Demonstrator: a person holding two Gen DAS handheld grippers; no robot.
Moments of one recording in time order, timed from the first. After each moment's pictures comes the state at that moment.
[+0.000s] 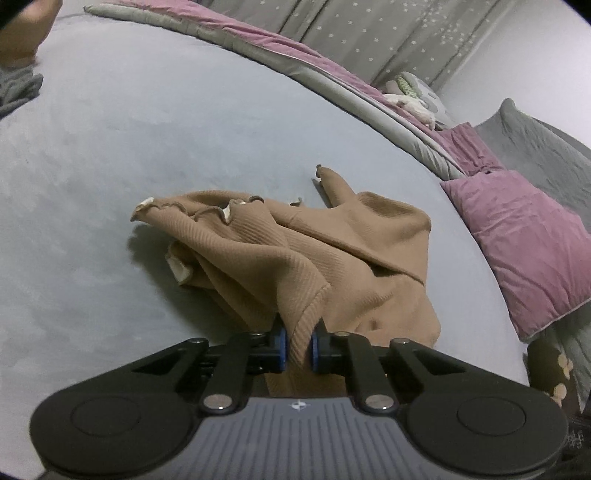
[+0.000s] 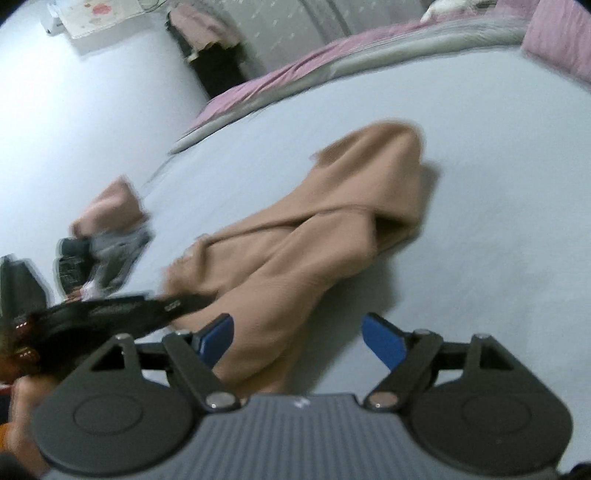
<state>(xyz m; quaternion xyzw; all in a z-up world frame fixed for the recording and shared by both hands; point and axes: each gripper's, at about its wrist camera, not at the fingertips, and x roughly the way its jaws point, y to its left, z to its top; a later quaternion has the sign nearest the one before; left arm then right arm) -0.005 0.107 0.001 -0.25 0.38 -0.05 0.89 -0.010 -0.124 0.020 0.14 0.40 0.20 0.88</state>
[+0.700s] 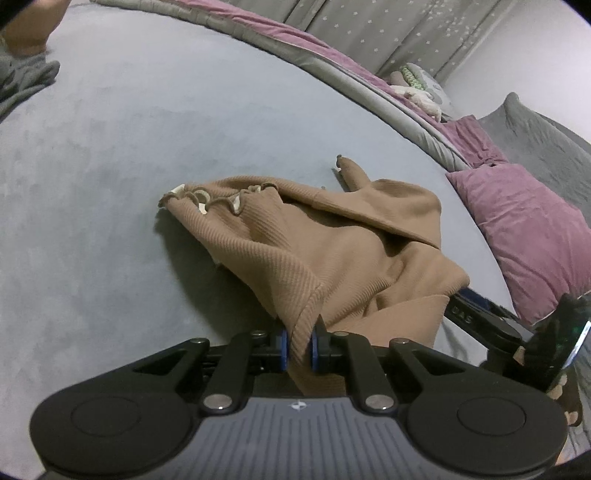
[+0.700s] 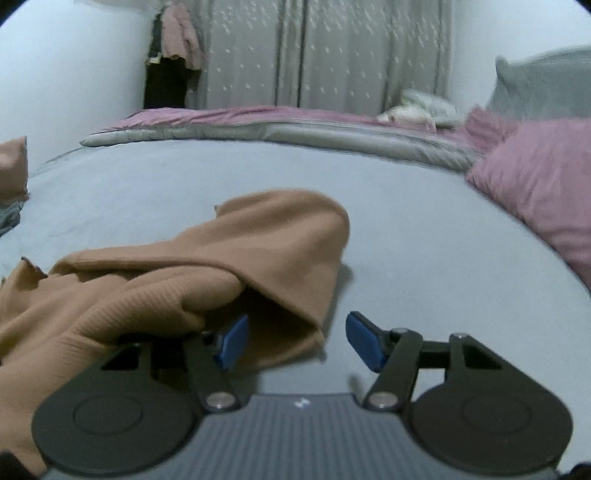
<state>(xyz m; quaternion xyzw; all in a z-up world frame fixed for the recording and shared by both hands) -0.016 0.127 -0.007 -0.26 0.40 -0.04 0.88 0.051 -0.070 -0.020 -0.06 0.28 0.06 0.96</state>
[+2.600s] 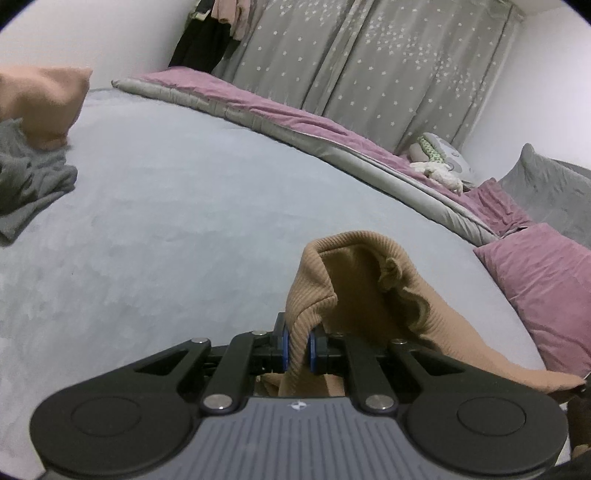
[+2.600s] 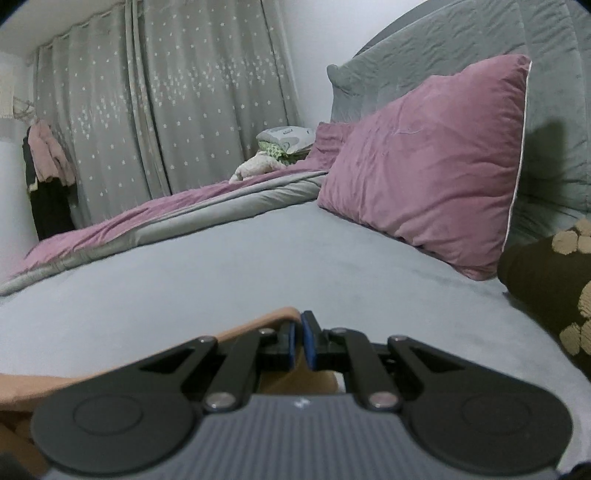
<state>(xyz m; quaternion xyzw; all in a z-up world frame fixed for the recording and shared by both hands) 0.020 0.136 0.030 -0.21 0.28 0.04 0.94 0.015 -0.242 0.041 0.13 0.20 -0.12 0.96</state>
